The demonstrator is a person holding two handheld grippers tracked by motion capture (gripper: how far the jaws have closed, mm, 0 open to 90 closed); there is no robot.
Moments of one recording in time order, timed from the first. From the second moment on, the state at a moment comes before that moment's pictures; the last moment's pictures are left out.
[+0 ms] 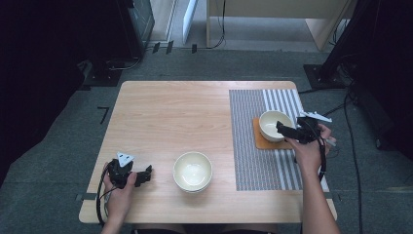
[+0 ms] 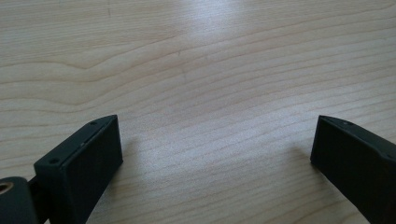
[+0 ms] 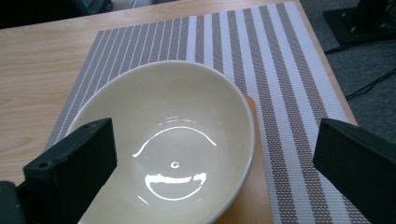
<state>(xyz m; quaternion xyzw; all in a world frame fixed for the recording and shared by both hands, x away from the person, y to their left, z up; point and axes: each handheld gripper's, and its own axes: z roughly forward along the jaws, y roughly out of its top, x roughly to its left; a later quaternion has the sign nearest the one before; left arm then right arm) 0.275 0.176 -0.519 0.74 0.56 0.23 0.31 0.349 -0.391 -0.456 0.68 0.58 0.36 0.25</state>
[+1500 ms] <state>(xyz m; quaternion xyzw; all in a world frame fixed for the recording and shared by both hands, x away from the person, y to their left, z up) 0.275 0.176 -0.519 0.74 0.56 0.23 0.31 0.290 -0.376 -0.473 0.63 0.58 0.42 0.31</state>
